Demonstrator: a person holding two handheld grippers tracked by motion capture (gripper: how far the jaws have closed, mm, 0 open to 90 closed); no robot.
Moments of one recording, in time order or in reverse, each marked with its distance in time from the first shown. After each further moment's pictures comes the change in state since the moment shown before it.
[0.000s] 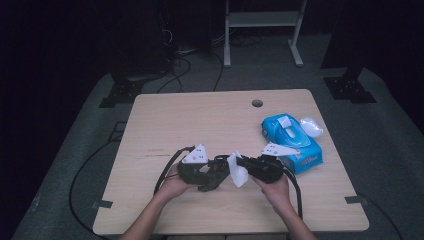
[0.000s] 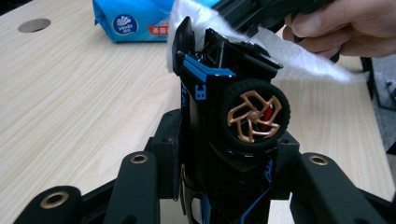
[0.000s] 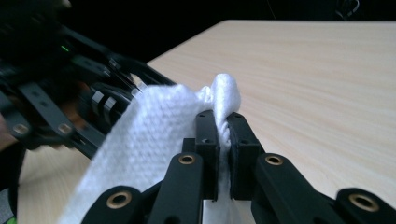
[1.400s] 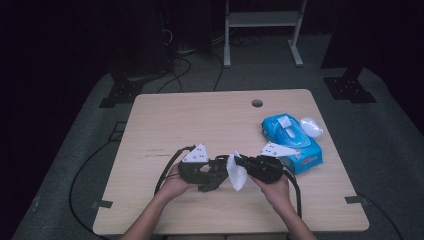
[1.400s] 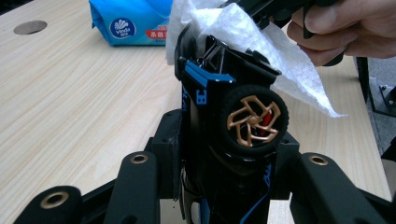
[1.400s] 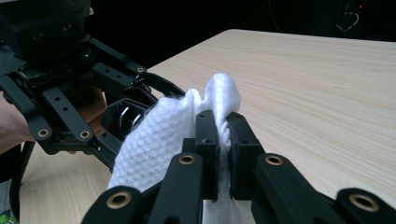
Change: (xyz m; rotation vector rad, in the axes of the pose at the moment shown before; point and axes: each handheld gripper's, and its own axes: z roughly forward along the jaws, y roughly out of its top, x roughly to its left) left arm 0.001 0.001 0.001 -0.005 -0.009 -0.006; right arm 0.010 0.008 -0.004 -0.012 0.000 -0.054
